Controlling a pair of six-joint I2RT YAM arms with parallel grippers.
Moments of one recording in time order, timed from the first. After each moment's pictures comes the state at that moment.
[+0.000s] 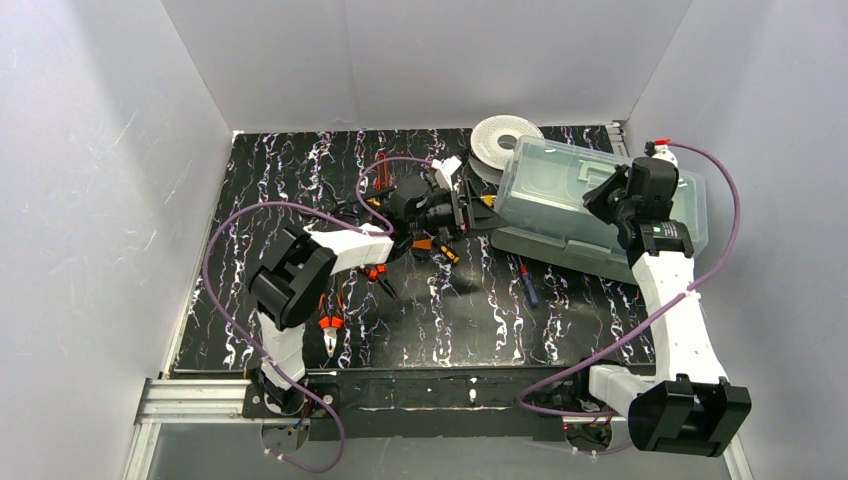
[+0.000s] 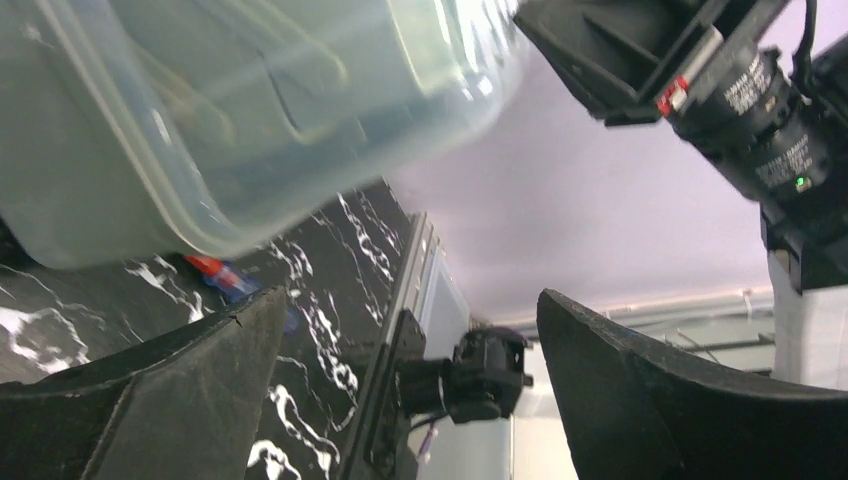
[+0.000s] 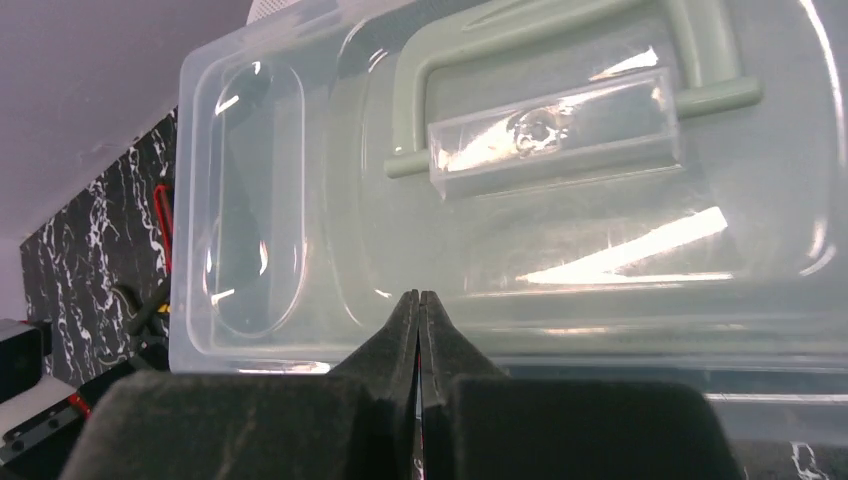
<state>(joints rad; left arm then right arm) -0.69 1.94 1.18 0.66 0.66 -1.08 -0.03 1.09 1.06 -0.50 -0.04 0.56</state>
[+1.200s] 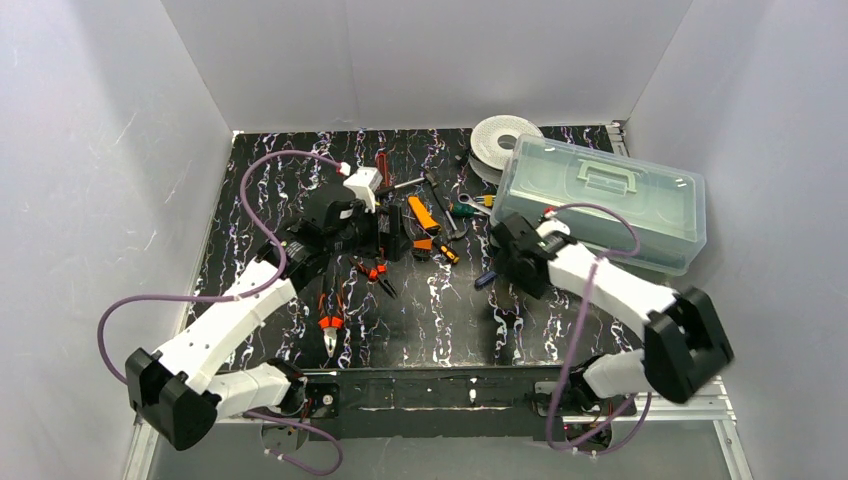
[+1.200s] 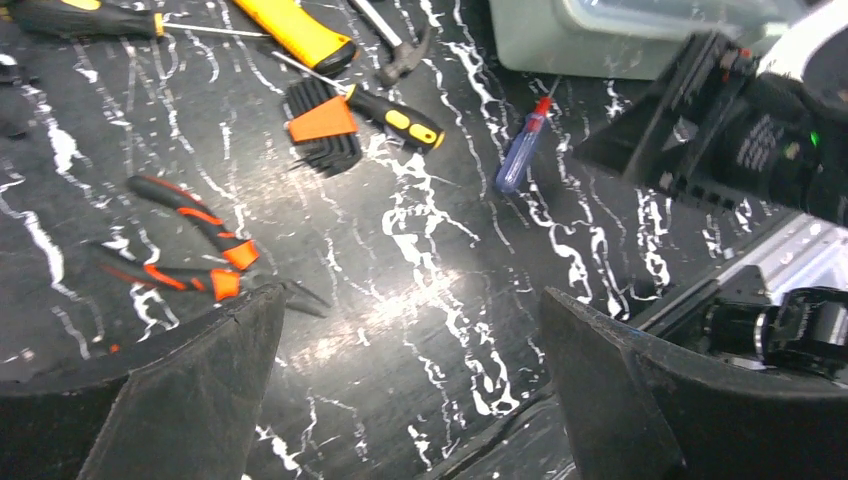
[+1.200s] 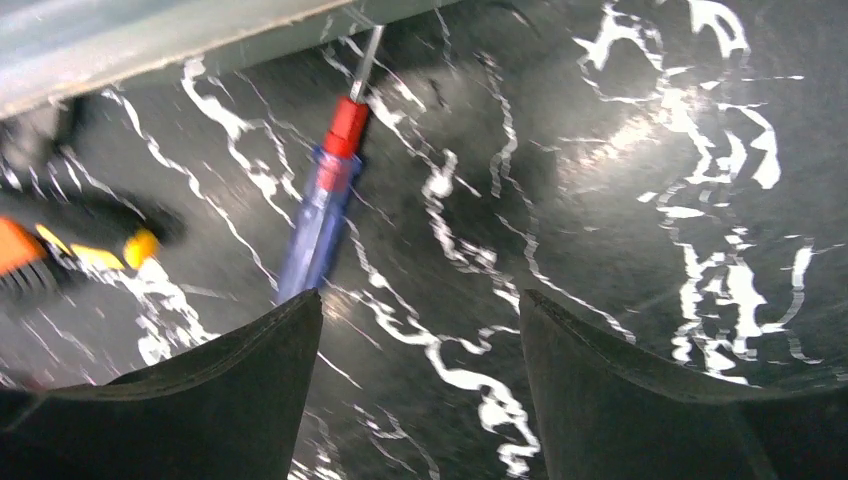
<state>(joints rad) -0.61 1.14 1.05 -0.51 0.12 -0.40 0.63 1.26 0.82 -0.74 0.37 1.12</state>
